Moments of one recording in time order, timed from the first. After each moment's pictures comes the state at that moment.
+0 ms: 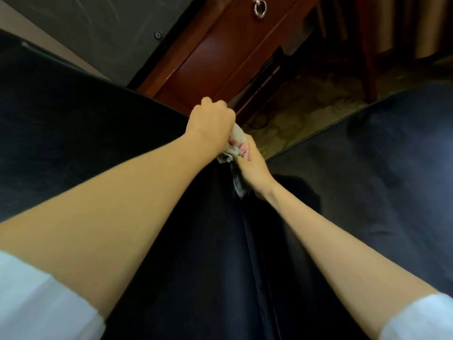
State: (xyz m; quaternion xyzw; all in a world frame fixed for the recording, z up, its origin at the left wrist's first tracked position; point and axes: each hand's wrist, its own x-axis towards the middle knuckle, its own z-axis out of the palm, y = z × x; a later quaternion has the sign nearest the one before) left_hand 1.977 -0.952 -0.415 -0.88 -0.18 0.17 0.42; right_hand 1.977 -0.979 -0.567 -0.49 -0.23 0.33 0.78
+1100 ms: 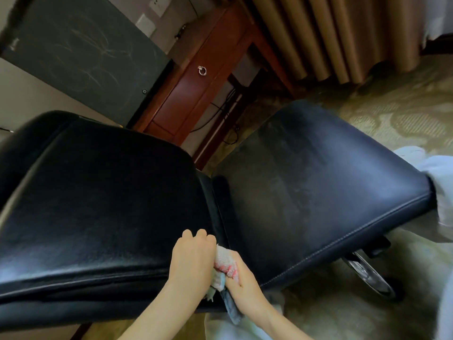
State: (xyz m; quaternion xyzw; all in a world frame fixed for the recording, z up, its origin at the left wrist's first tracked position) left_hand 1.767 -1.274 -0.410 -0.85 -0.27 0.32 0.32; right_hand 1.751 -1.318 -0.562 -0.44 -0.19 0.47 0.74
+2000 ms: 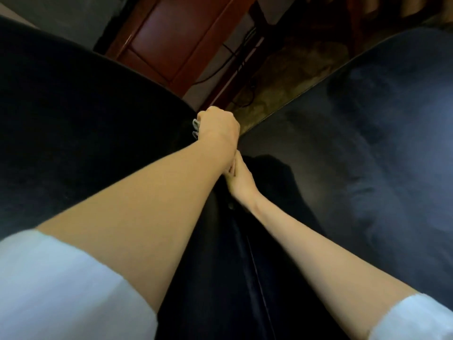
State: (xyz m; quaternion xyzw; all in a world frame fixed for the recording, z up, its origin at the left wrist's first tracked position) left_hand 1.964 -0.990 -0.504 -0.79 -0.20 0.32 0.47; right_hand 1.909 -0.994 -0.645 -0.54 -0.20 0.37 0.73
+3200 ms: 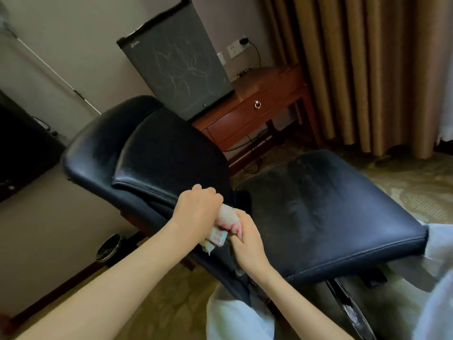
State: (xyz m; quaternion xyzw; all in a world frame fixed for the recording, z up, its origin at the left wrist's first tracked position) left_hand 1.705 -1.279 -0.310 -0.90 -0.24 0.10 0.36; right_hand 1.746 -1.322 -0.465 -0.57 -0.36 0.19 0.71
